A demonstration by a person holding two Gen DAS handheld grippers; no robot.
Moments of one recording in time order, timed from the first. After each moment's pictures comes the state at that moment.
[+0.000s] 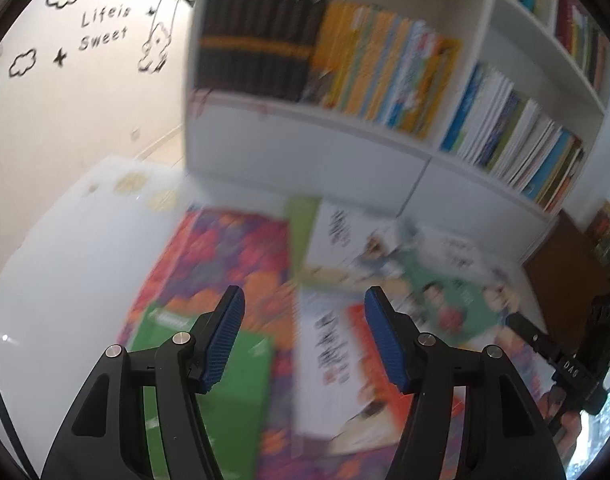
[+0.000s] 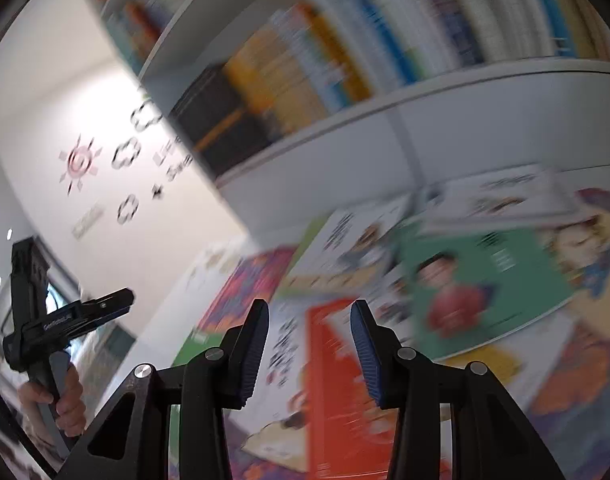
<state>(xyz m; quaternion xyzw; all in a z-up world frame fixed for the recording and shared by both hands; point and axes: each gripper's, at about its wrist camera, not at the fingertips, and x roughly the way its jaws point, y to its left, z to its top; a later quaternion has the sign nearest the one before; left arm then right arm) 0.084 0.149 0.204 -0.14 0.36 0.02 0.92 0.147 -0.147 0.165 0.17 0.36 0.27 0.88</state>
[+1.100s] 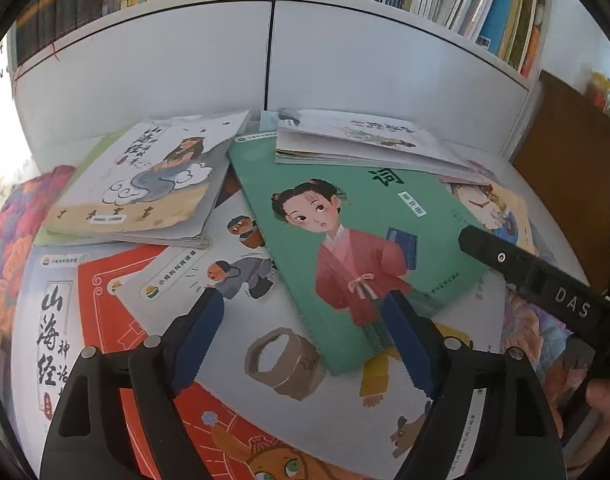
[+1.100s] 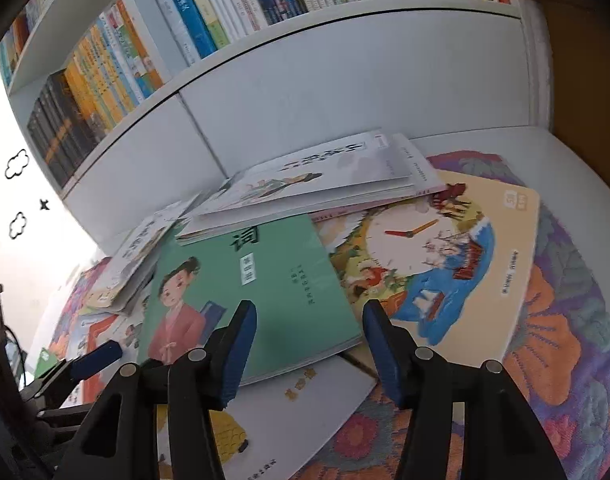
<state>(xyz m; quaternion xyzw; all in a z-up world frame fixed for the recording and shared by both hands) 0.175 -0.068 0.044 -0.05 0.42 -0.08 0.90 0.216 -0.264 0.063 0.12 0.41 0.10 0.90</state>
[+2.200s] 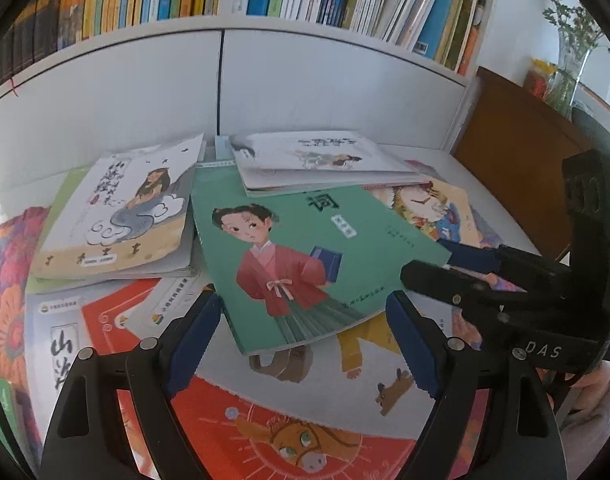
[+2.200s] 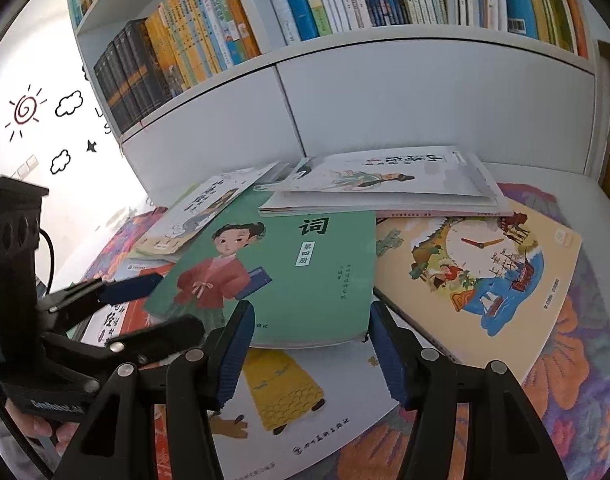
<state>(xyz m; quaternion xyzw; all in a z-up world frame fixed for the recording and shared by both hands) 0.162 -0.049 0.075 -0.03 0.40 -0.19 0.90 0.197 -0.227 0.087 0.04 0.41 0.20 0.89</state>
